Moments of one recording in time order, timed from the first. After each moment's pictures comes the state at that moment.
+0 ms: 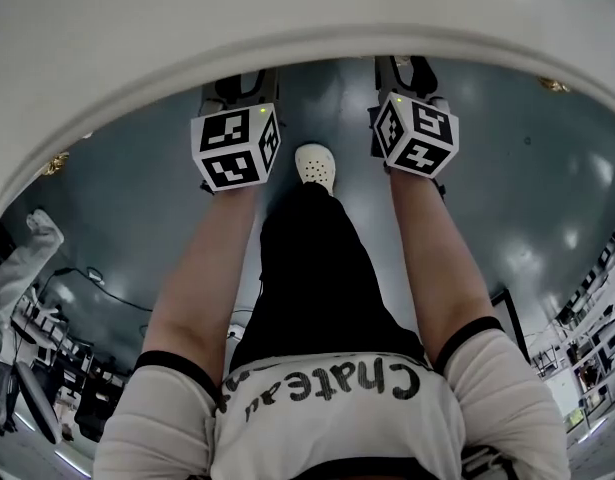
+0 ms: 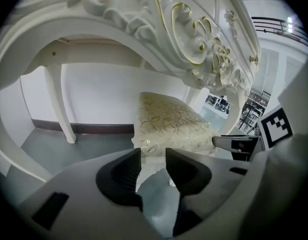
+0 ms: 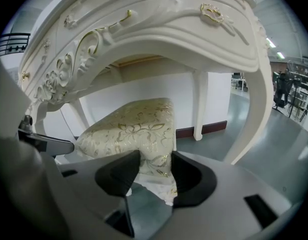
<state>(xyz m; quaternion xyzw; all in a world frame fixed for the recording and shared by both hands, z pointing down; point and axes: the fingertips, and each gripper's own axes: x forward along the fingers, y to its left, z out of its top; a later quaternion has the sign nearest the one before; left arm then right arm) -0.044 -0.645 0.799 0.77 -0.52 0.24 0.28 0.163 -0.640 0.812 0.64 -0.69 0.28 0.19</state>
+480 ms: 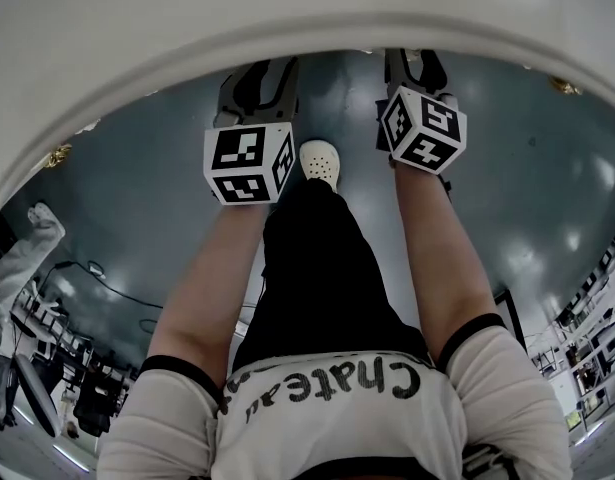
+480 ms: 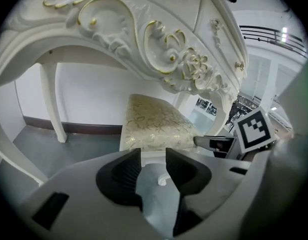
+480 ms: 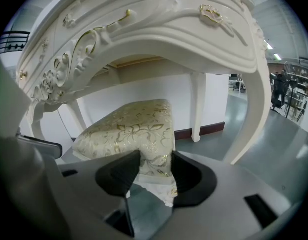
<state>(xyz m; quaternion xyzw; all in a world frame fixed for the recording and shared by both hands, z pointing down) -0.030 -0.621 0.785 0.79 -0.49 0.22 0.29 0.160 -0.643 0.813 0.65 -0.68 0.28 0.18</state>
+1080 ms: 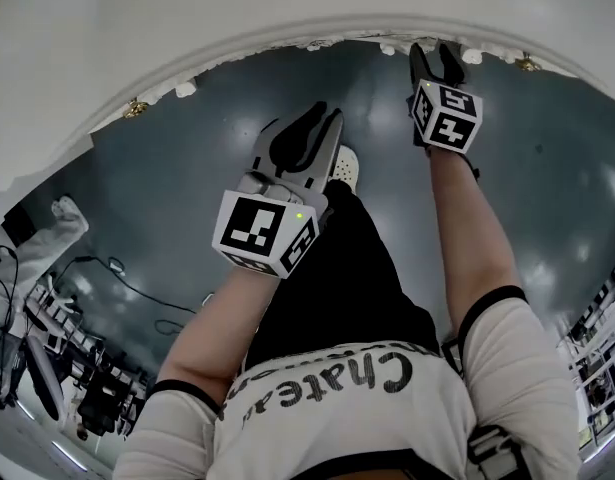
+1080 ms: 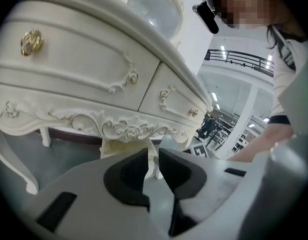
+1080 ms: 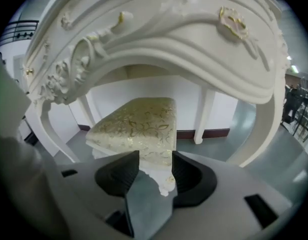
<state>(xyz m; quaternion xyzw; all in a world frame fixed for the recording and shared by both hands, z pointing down) 0.021 -0.575 0.627 0.85 -0.42 0.12 0.31 0.200 -0.664 0.786 0.62 -0.70 0.26 0.26</state>
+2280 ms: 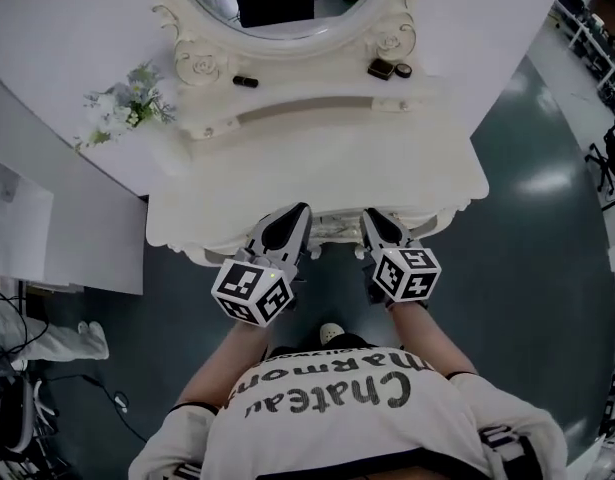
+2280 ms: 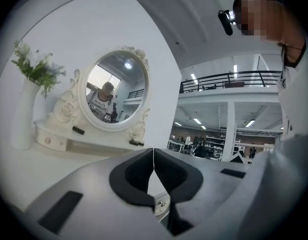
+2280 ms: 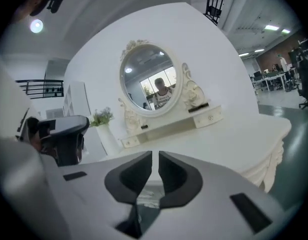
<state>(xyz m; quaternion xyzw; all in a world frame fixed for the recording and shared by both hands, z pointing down) -0.020 -0.591 0.250 0.90 -0.41 -0.03 0.14 0.100 -0.606 0.353 0.54 -0.81 0.24 0.01</state>
